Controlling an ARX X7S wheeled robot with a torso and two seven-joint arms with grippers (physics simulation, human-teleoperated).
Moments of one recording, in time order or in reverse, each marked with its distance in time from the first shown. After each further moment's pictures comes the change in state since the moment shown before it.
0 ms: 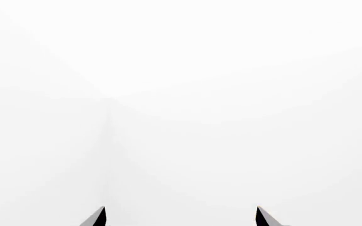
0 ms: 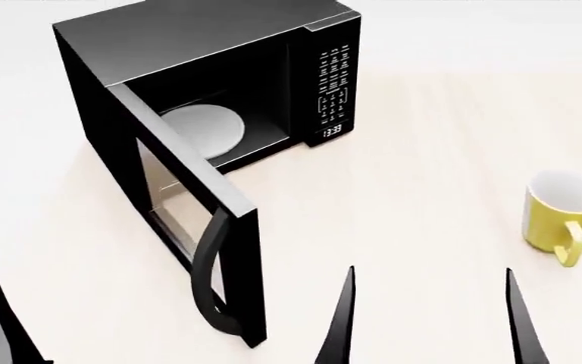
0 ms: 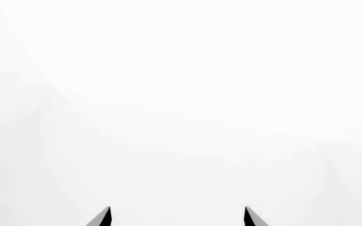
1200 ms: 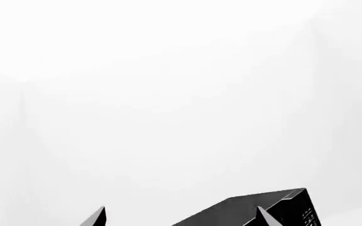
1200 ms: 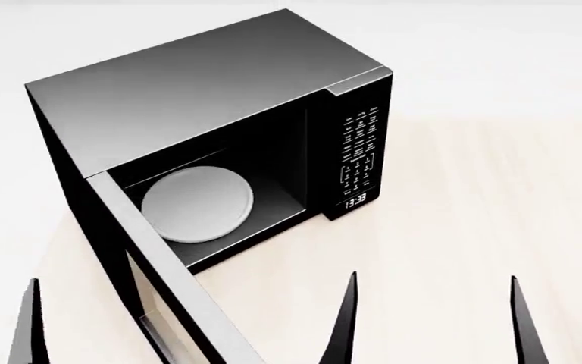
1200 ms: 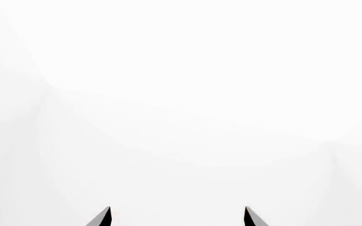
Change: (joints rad) left arm 0.018 -0.227 0.020 0.056 -0.195 -0.077 0.167; right arm -0.001 0.037 -0.027 0.010 -0.008 -0.028 0.060
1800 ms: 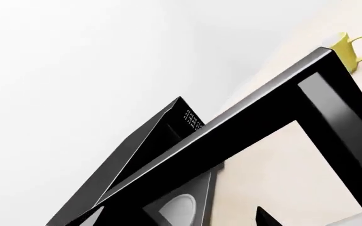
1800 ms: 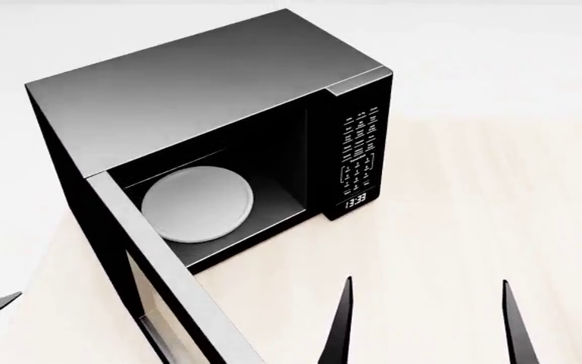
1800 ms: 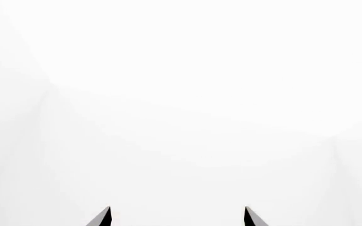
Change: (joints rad) left arm -0.035 -0.377 0.035 -0.164 -0.087 0.003 0.406; right arm -0.002 0.013 -0.021 0.017 0.002 -0.004 0.020
